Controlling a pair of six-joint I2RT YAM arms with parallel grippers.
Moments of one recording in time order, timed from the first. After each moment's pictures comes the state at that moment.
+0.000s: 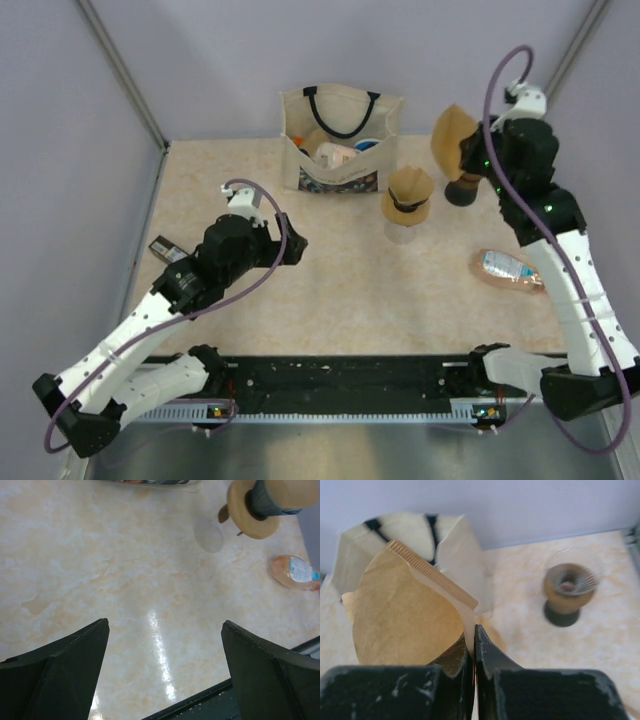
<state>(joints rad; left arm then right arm) -0.74 0.86 0.98 -0.54 -0.20 -0.58 0.38 1.14 1.42 -0.52 0.23 0.31</state>
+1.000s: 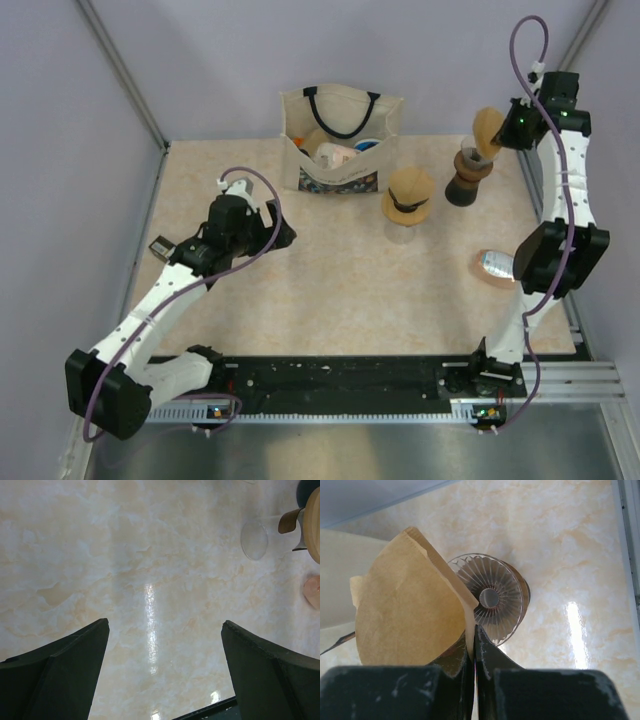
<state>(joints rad) -0.42 1.08 0.92 -0.47 0.02 -0.60 -0.20 1.92 2.06 -0.85 -0.23 0.19</state>
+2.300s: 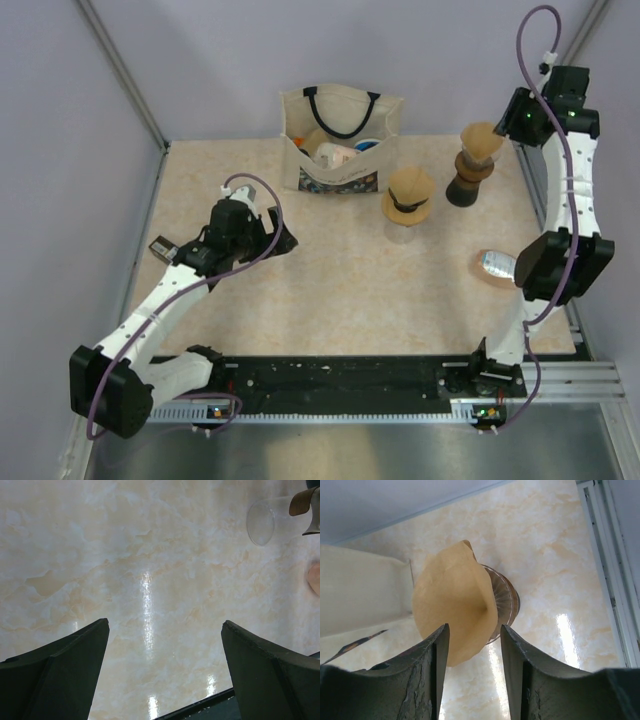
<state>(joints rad) -0.39 1.09 0.87 -0.45 0.09 -0.60 -0.20 1.88 2.06 -0.85 -0.16 0.19</state>
